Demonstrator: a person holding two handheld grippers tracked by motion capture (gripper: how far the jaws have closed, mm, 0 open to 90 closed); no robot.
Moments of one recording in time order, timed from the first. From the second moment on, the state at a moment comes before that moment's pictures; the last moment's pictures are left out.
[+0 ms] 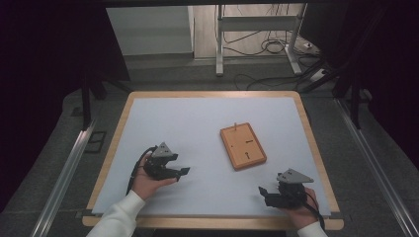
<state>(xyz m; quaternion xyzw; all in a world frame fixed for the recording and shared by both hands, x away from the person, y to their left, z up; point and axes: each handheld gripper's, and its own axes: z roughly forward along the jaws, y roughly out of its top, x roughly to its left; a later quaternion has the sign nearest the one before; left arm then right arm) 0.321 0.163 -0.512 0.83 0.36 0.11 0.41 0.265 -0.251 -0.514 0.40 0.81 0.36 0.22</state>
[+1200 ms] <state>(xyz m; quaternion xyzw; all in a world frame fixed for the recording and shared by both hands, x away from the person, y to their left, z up) 0.410 0.063 -0.493 0.85 0.32 0.12 0.41 0.268 -0.253 -0.510 0.40 0.81 0.38 0.21</state>
